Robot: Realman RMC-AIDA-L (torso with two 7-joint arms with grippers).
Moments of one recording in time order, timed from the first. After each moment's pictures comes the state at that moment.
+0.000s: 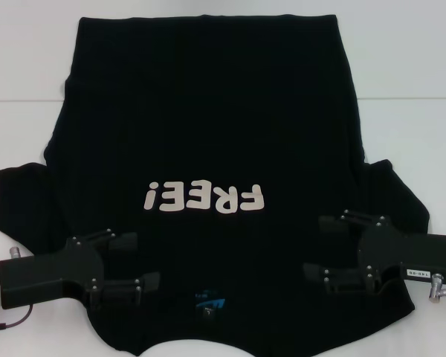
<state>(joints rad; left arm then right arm) -0.44 -2.08 0.46 0.60 2.18 1.64 -1.23 0.51 2.09 -0.71 -0.56 -2.02 -1.48 1.12</state>
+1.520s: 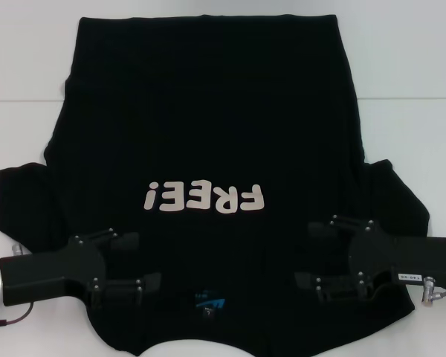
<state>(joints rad) -0.45 -2.08 0.46 0.60 2.20 1.64 -1.23 0.53 2.09 -0.76 -0.56 -2.02 -1.49 1.12</state>
